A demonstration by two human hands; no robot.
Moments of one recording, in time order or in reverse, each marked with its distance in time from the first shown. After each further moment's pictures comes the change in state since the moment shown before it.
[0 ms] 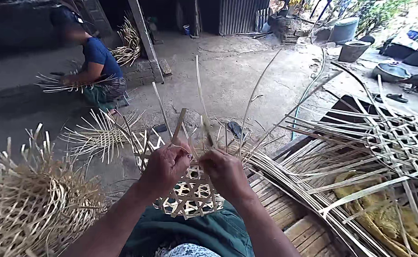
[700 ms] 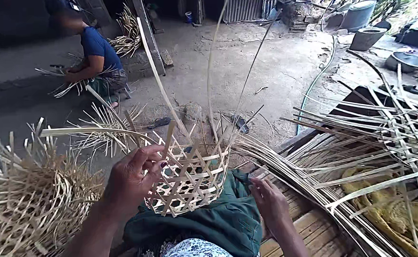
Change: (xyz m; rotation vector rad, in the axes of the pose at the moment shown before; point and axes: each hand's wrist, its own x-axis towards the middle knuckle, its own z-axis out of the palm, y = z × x) left_hand -0.052 -0.028 -0.052 0.210 0.112 0.021; right_hand -0.127 0.113 -0.005 -0.288 0.130 0.282
